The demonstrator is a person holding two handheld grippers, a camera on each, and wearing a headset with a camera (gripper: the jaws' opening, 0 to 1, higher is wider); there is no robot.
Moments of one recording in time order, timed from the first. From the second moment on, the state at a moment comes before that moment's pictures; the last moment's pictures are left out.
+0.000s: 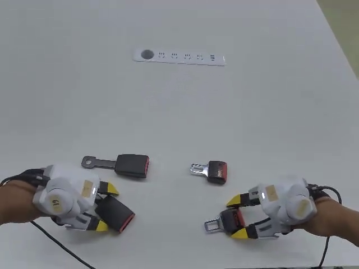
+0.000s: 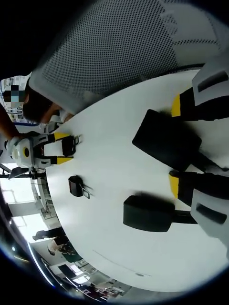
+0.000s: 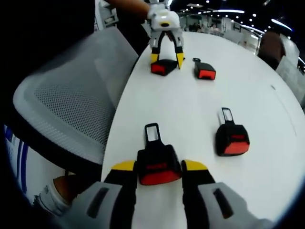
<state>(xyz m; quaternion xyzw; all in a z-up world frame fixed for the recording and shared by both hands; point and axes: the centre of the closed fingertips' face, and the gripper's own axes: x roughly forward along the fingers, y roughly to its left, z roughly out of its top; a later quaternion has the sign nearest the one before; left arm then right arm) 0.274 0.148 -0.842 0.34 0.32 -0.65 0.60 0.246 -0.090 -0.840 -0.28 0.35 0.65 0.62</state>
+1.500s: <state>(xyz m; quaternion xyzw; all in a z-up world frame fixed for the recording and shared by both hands) 0.278 0.158 -0.841 0.29 0.35 -0.58 0.68 0.259 -0.059 -0.837 -0.16 0.31 0.60 0.72</state>
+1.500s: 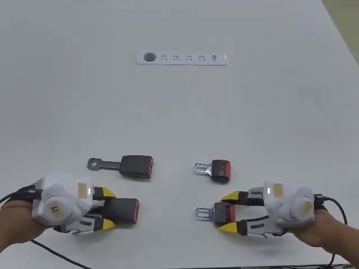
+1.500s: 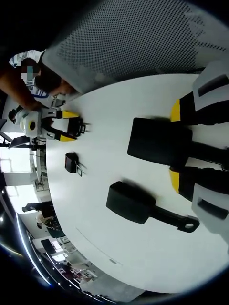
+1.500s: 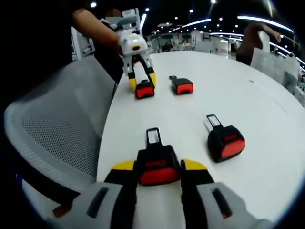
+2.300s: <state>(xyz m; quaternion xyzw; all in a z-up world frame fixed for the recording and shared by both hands) 0.278 0.159 -0.840 0.30 0.35 -0.59 0.66 0.267 -0.003 -0.837 -0.12 0.28 0.61 0.73</state>
